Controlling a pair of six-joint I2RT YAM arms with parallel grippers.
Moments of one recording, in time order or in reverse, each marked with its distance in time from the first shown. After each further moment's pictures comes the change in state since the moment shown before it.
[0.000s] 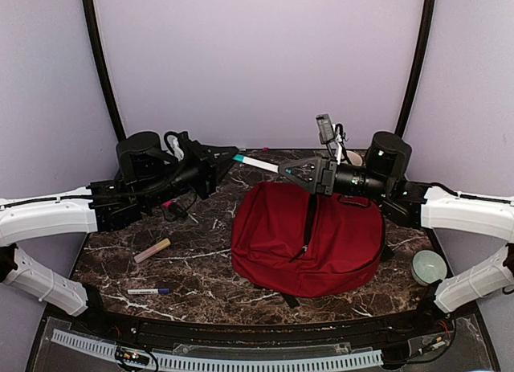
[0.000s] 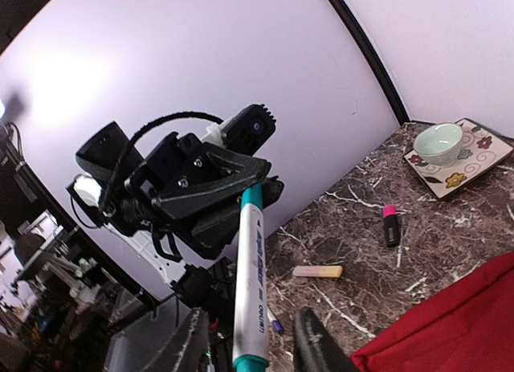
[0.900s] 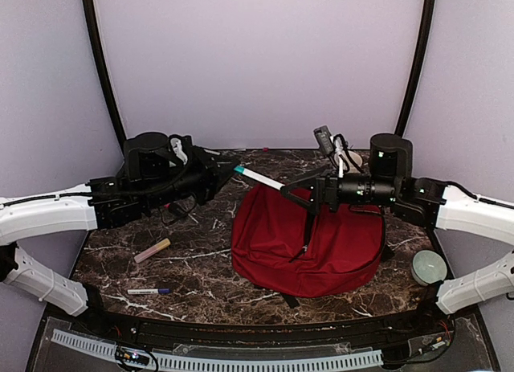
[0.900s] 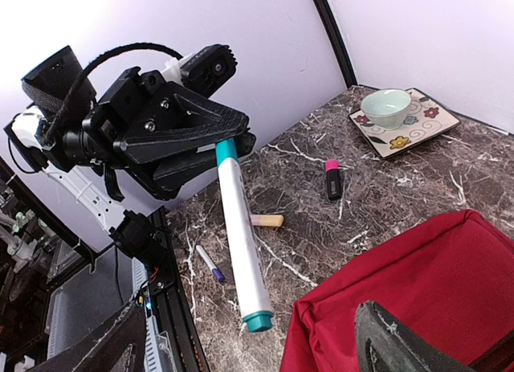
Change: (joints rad) left arm -0.005 0.007 0.035 -0.163 0.005 0.073; right arm 0.050 -0.095 0.054 -0.408 0.138 -0.261
